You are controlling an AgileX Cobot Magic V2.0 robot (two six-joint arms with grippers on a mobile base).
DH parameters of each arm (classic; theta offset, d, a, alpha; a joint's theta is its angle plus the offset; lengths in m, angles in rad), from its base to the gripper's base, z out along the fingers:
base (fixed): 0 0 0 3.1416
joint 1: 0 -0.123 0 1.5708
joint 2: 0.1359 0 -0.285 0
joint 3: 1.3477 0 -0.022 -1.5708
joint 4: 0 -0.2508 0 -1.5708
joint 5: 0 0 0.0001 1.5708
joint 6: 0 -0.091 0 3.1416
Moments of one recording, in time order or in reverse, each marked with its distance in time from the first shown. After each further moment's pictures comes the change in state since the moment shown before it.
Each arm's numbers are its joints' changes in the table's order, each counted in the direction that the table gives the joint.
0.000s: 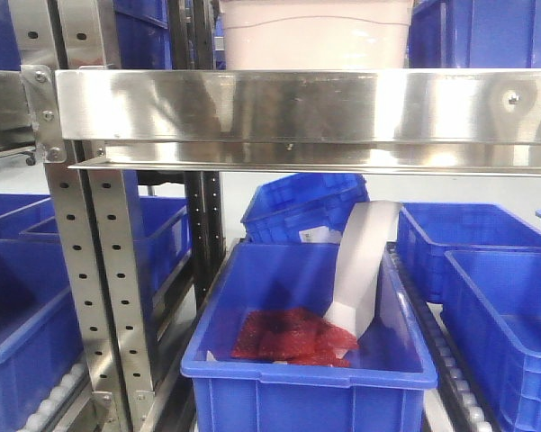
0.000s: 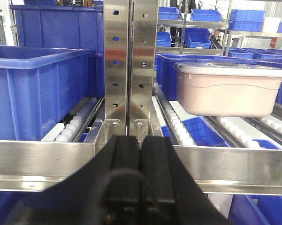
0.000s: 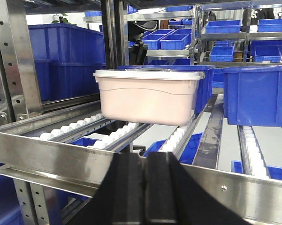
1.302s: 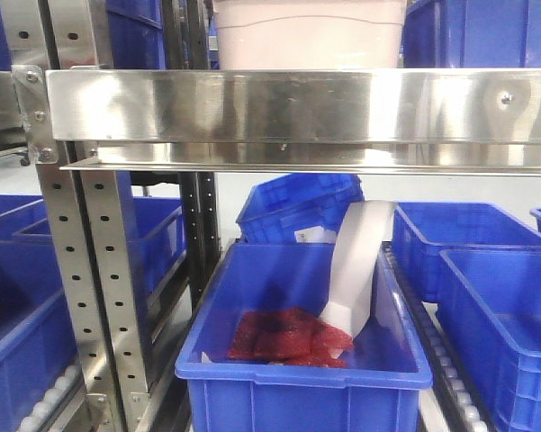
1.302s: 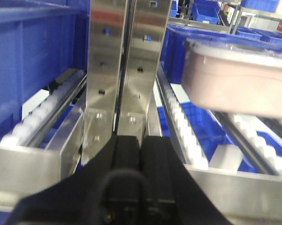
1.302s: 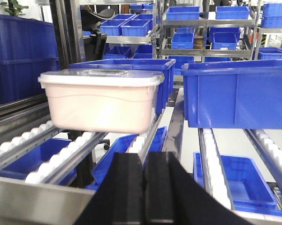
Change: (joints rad) left arm 0.139 0.562 -0.057 0.086 0.416 0.009; right arm 0.000 0.322 -0.185 0.033 0.171 -0.004
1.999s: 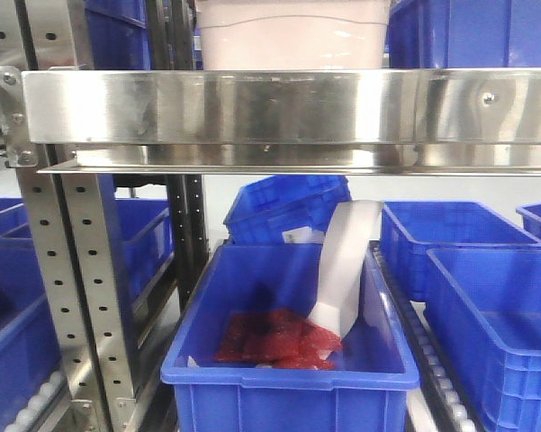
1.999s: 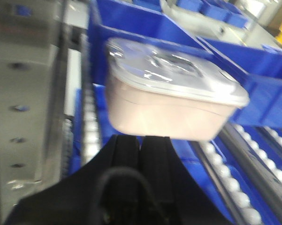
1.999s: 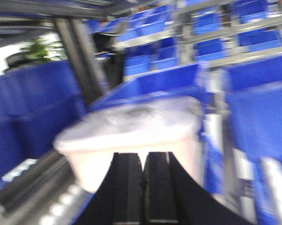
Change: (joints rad) left arm 0.005 0.528 -0.864 0.004 -0.496 0.181; right arm 0.000 0.605 -0.607 0.000 -0.064 -0.251
